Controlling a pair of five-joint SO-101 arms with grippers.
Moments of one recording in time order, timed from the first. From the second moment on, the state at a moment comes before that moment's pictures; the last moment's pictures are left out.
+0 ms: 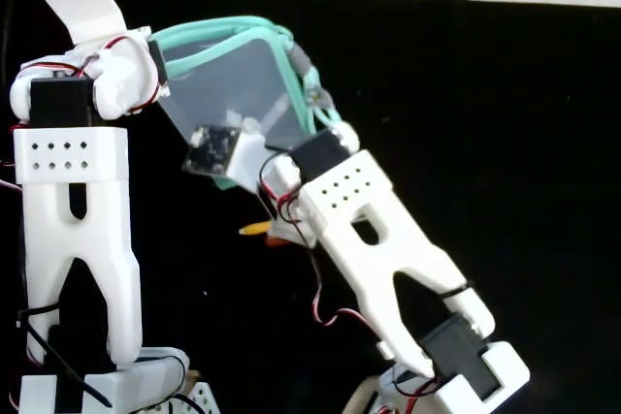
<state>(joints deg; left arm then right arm) -5.5 -0.7 -9.1 74.4 13.8 -41.4 -5.9 5.5 85.9 42.2</state>
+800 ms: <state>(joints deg) -5.5 -0.7 -8.9 74.4 13.8 -43.1 7.6 17.4 65.7 53.9</state>
